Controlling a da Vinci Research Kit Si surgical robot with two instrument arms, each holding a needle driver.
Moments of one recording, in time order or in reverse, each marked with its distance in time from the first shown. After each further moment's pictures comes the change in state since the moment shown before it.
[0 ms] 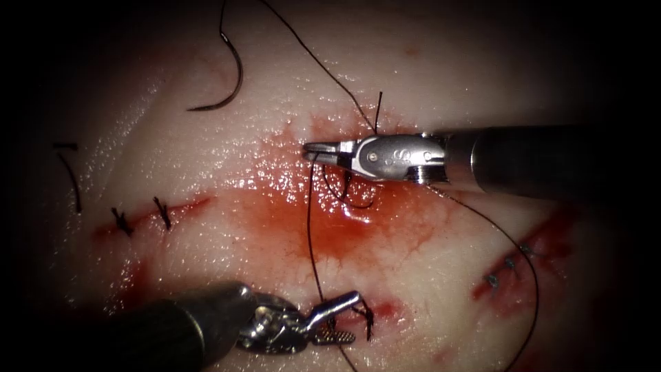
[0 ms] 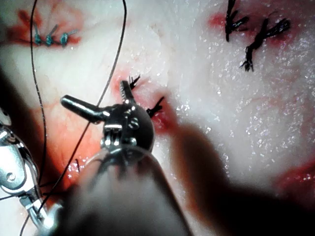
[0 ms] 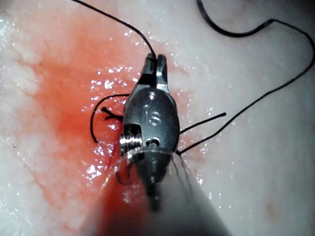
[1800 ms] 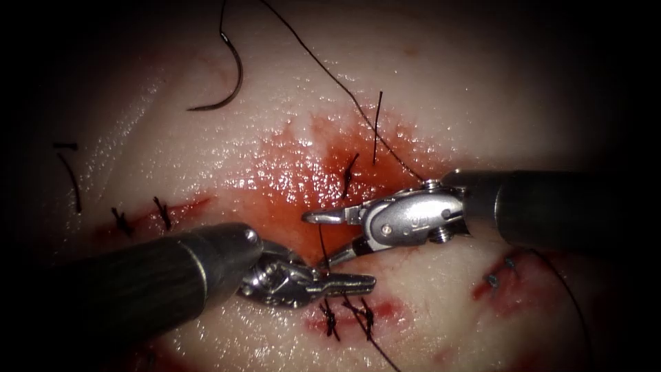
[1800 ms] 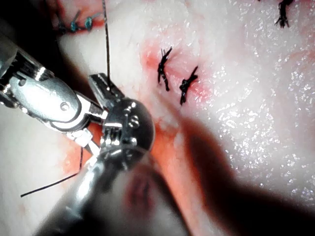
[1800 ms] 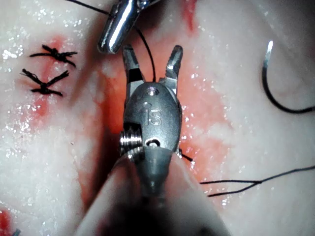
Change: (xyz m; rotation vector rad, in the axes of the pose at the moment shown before) right arm 0.008 -0.010 -0.005 0.135 0.335 -0.249; left arm -0.003 -0.005 0.001 -0.230 0.112 0.067
